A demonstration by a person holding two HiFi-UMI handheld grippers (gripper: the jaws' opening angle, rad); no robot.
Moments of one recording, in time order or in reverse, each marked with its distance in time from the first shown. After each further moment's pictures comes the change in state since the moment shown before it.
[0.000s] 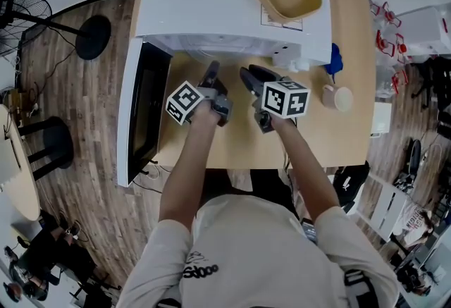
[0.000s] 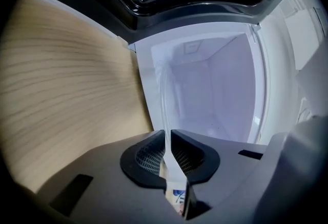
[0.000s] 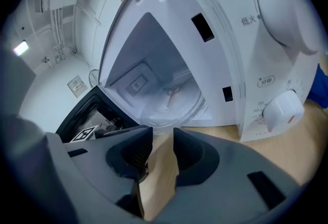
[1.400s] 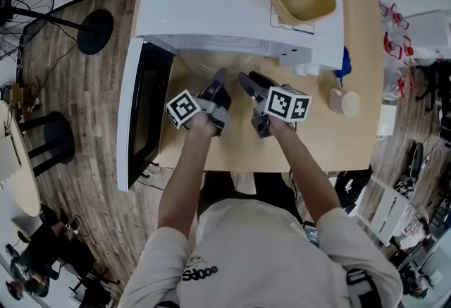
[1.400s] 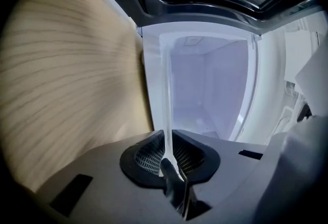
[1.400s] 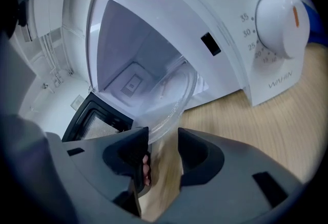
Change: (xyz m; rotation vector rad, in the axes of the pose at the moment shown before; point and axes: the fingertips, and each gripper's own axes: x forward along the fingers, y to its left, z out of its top) left arm -0.009 -0.006 -0.019 -0.083 0.137 -0.205; right arm 0.024 -0.009 -0.031 0.213 -0.020 0.085
